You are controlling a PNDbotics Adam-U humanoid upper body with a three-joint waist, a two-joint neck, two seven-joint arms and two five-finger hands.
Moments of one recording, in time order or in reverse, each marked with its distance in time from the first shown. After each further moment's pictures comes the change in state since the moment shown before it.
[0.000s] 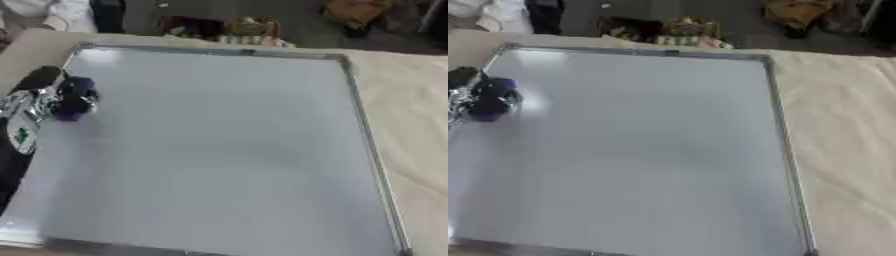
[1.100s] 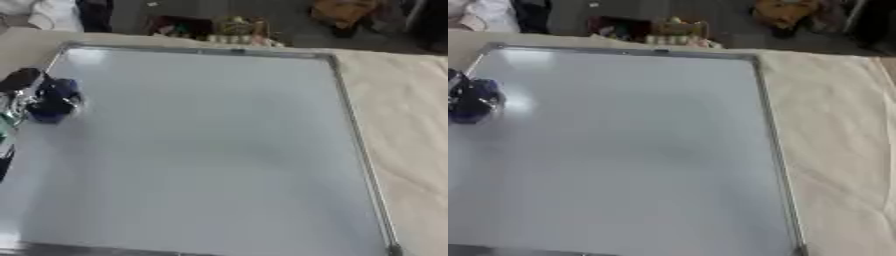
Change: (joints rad) left arm 0.000 0.001 -0.024 -0.025 0.042 -0.044 -0.045; right arm 0.000 0.000 0.000 0.000 0.000 -0.001 -0.002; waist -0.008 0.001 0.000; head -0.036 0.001
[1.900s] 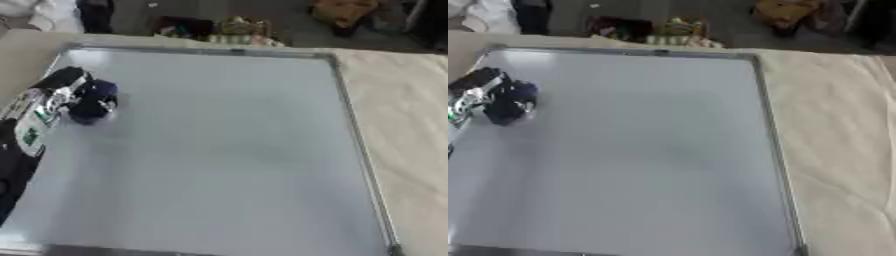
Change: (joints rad) left arm 0.001 -0.060 -0.104 -0.099 0.022 -0.090 -0.092; right arm 0.000 0.000 0.000 0.000 0.000 0.001 -0.001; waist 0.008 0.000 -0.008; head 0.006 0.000
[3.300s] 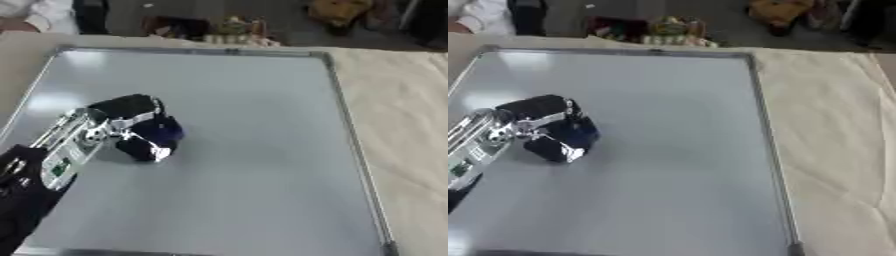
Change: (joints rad) left arm 0.144 0.056 -0.351 -0.508 0.206 -0.155 -0.180; right arm -0.005 0.000 0.001 0.000 0.000 0.000 0.000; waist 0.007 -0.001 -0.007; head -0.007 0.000
